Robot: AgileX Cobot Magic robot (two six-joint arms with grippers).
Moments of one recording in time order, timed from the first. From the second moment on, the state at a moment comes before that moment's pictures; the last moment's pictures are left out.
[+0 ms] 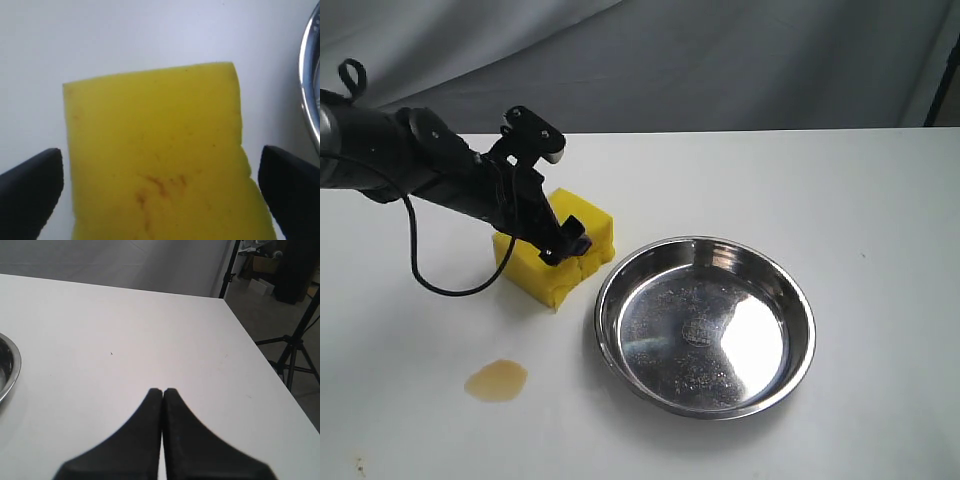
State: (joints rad) left arm -0.35 2.00 -1.21 -0.67 0.33 1.04; right arm -0.15 0.01 0.00 -0.03 0.36 -0.13
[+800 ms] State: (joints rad) left arm -0.36 2.04 -1.31 -0.23 0.52 0.73; right arm -0.15 0.01 0.00 -0.03 0.36 -0.13
